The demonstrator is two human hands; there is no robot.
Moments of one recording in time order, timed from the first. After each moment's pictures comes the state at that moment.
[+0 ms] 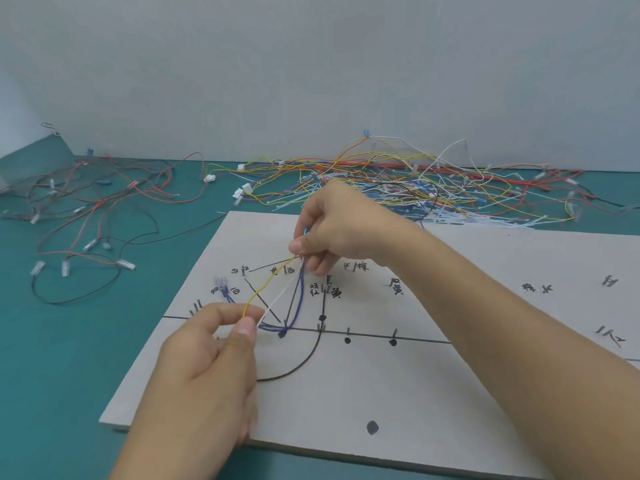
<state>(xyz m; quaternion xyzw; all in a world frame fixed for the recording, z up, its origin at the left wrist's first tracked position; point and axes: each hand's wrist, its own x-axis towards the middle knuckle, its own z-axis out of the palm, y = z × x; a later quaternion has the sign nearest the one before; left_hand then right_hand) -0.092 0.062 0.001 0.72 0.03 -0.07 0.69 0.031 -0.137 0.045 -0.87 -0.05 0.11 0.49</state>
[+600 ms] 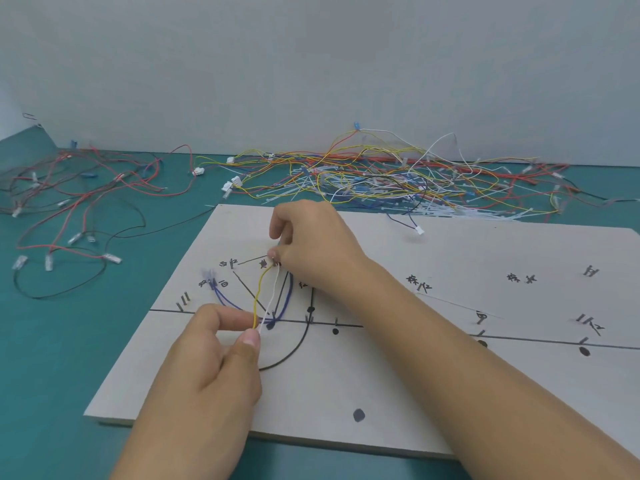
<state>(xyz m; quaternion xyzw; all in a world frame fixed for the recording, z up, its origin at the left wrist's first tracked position) -0.102 0.061 -0.005 0.79 0.00 -0.08 0.61 0.025 -0.108 0.005 -0.95 -0.05 -0.10 0.30</state>
